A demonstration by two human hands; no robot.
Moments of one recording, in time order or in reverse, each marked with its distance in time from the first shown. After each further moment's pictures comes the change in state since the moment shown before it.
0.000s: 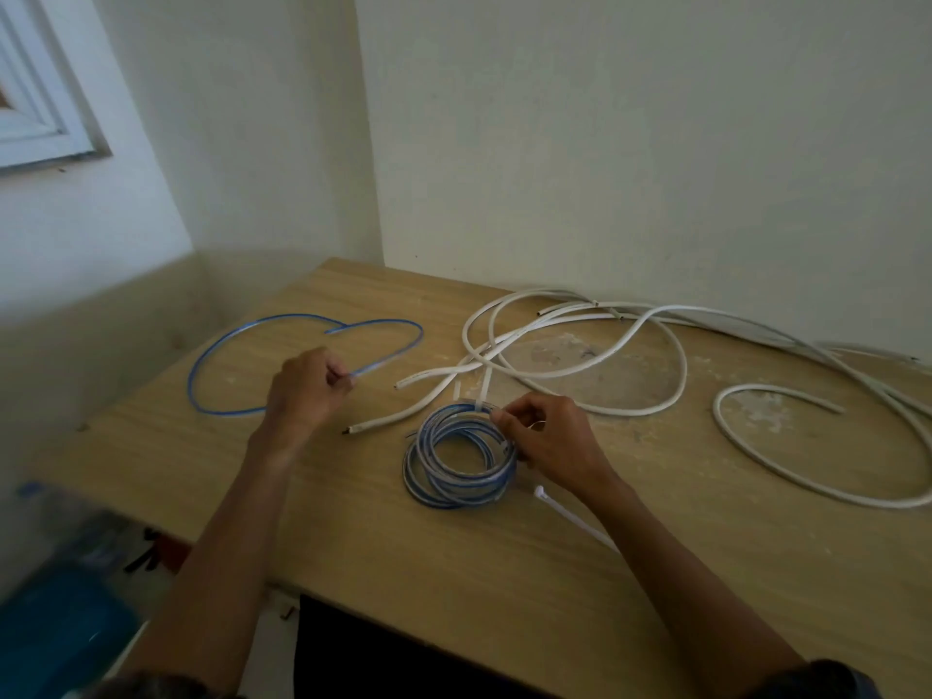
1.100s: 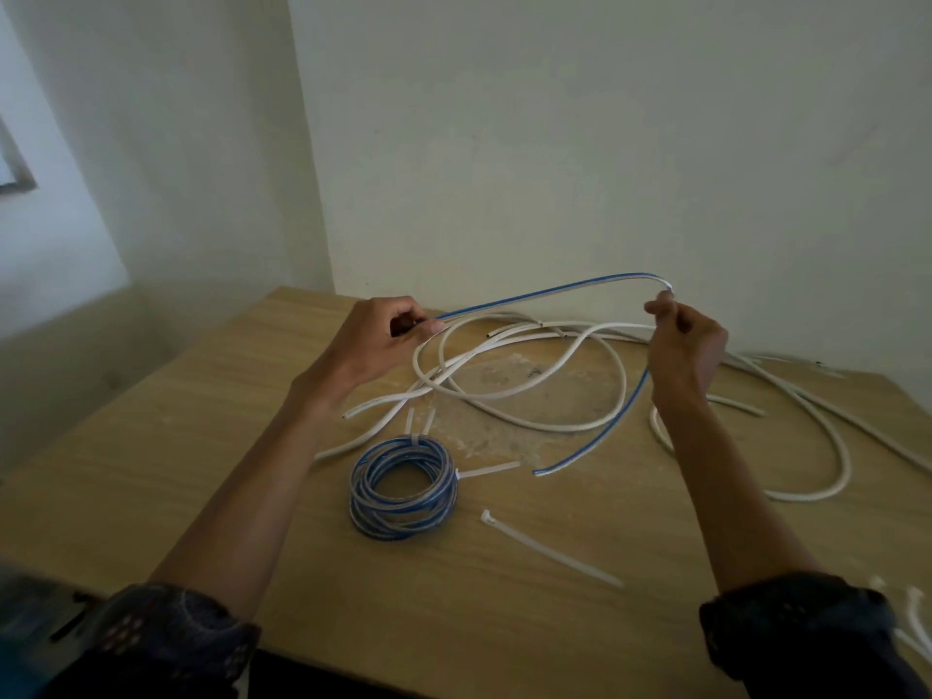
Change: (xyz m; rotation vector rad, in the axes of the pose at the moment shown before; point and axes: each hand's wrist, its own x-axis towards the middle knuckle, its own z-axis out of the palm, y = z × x) left_hand 0.030 0.138 0.011 -0.374 -0.151 0.632; right_hand 0.054 0.013 -0.171 0.150 0.958 0.062
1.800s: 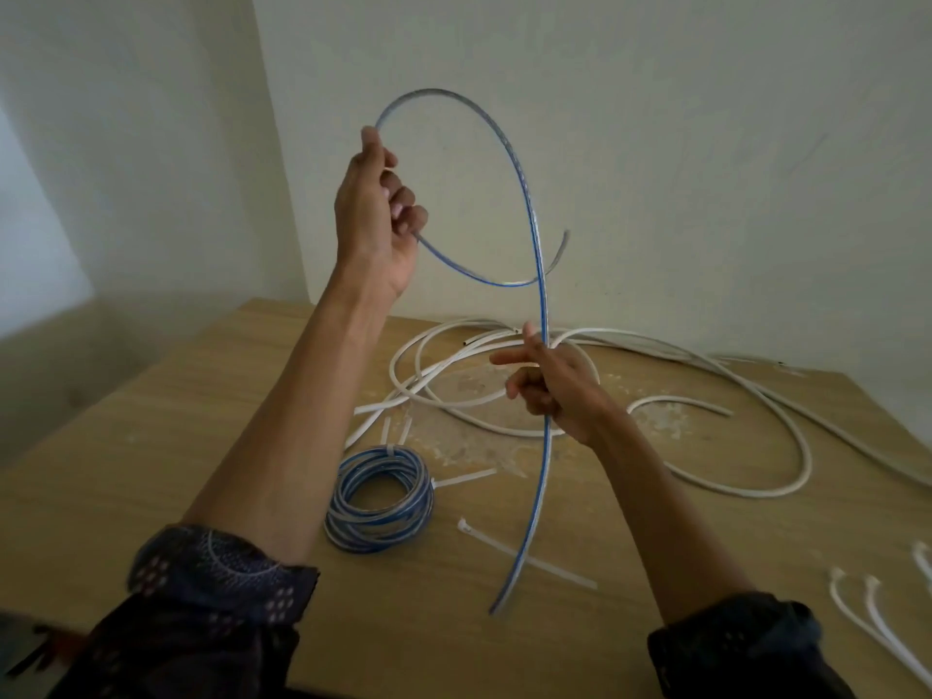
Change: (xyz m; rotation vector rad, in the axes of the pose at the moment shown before) left_hand 0.082 0.123 -0.022 -1.388 0.461 -0.221; right_hand -0.056 -0.018 0.020 0.253 -0.925 0.332
